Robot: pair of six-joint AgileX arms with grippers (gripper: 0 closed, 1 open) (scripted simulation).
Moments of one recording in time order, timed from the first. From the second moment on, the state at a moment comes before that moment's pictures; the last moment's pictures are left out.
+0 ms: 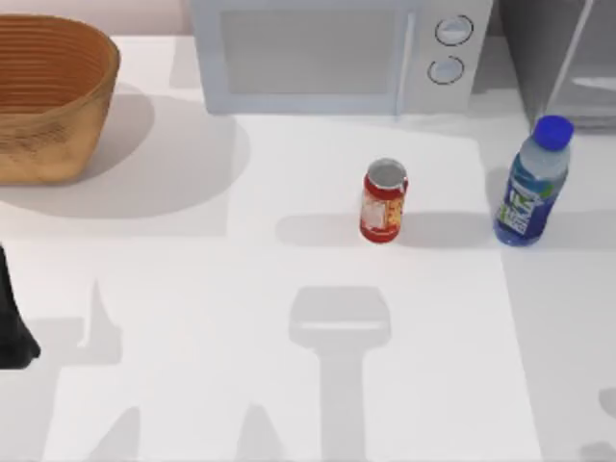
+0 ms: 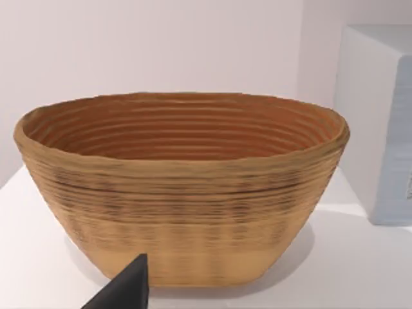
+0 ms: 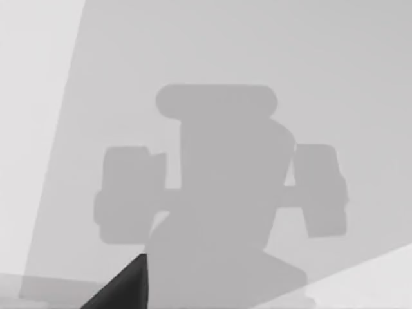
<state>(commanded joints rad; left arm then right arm) 0.00 0.00 0.00 0.00 0.00 0.00 -0.33 0.14 0.84 -1.53 -0.19 -0.39</state>
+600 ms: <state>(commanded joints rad) 0.00 0.00 0.00 0.00 0.00 0.00 -1.26 1.21 1.18 -1.58 -0.66 -1.46</state>
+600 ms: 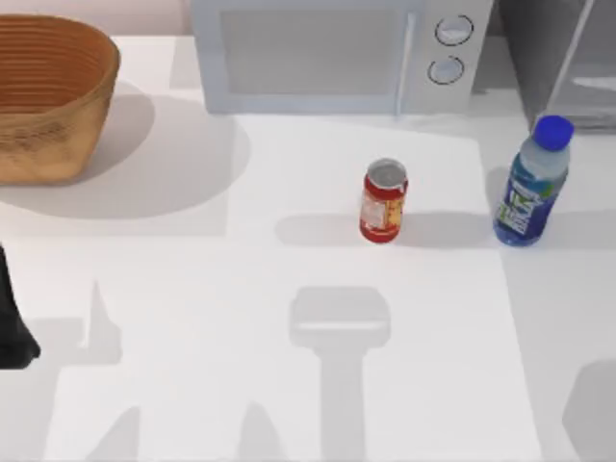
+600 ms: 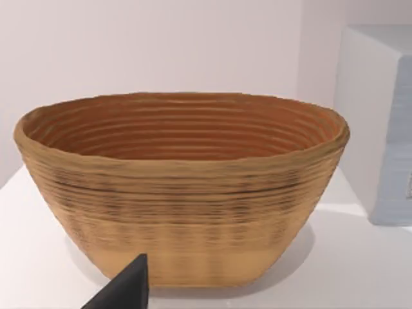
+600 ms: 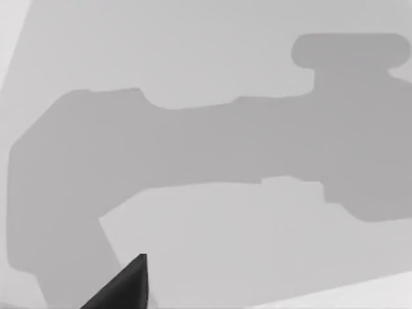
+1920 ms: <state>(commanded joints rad) 0.00 0.00 0.00 0.00 0.00 0.00 -1.66 1.83 1.33 -1.30 -0.93 -1.84</state>
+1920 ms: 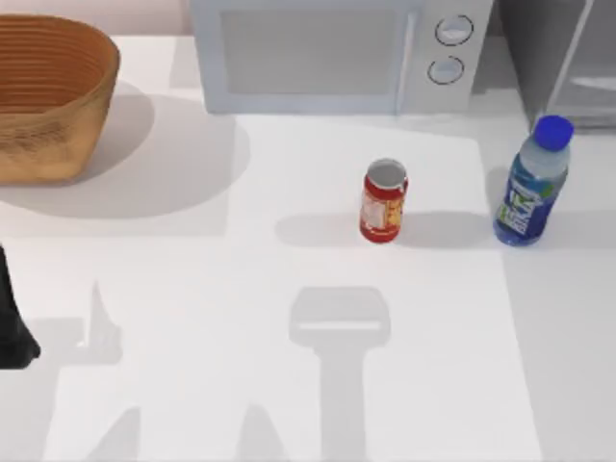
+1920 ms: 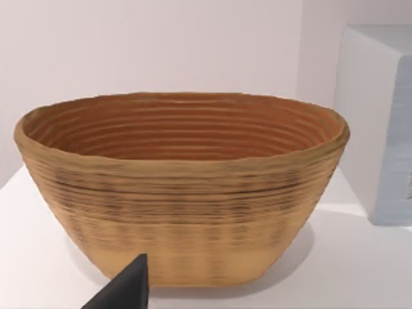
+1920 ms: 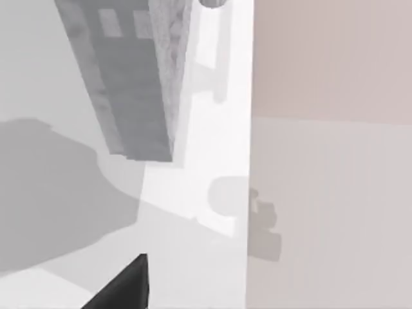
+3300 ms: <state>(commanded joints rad) 0.00 0.00 0.00 0.00 0.00 0.00 -0.93 1.82 1.29 -0.29 -0.75 -0.63</state>
